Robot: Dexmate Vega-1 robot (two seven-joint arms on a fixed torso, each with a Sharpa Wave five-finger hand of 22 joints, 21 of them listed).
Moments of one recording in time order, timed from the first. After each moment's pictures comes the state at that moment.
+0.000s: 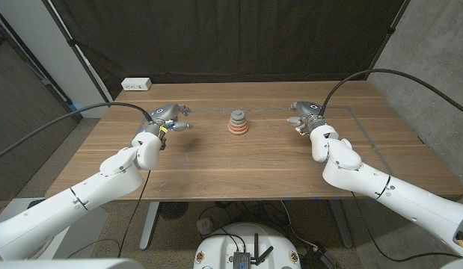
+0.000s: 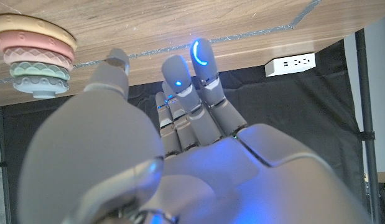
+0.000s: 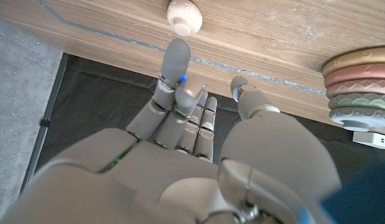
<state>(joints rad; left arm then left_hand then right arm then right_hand) 1.00 0.96 0.49 -2.03 0.41 0.54 0.27 0.96 -0.04 0.27 -0.16 0.32 0.55 -0.01 0.23 0.23 0.65 -0.15 0.22 0.57 1.17 -0.22 1.34 0.56 0.83 -0.10 1.54 0.19 -0.74 -0.82 -0.82 -2.01 -0.62 -0.85 -0.08 0.88 0.00 0.56 -0.16 0.34 0.50 -0.03 0.24 0.29 0.53 -0.09 0.18 0.61 1.08 -0.19 1.39 1.20 1.03 -0.17 1.44 0.20</state>
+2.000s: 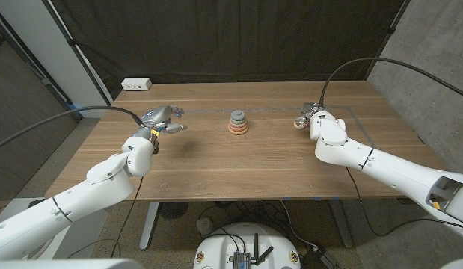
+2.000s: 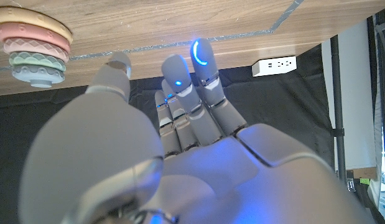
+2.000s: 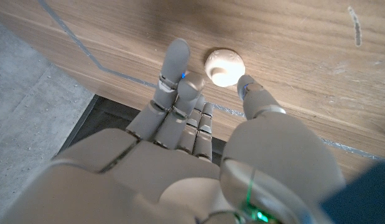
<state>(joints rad) 1.13 1.02 0.39 -2.15 0.34 0.61 0.33 0.95 -0.02 0.29 -0.16 0.32 0.57 -0.01 0.23 0.23 0.68 -0.16 0.21 0.57 1.17 -0.22 1.34 0.56 0.83 -0.10 1.53 0.19 -0.48 -0.76 -0.98 -1.78 -0.63 -0.99 0.26 0.86 -0.03 0.51 -0.16 0.33 0.43 -0.01 0.21 0.28 0.46 -0.07 0.19 0.58 1.04 -0.17 1.33 1.18 0.98 -0.15 1.44 0.19</state>
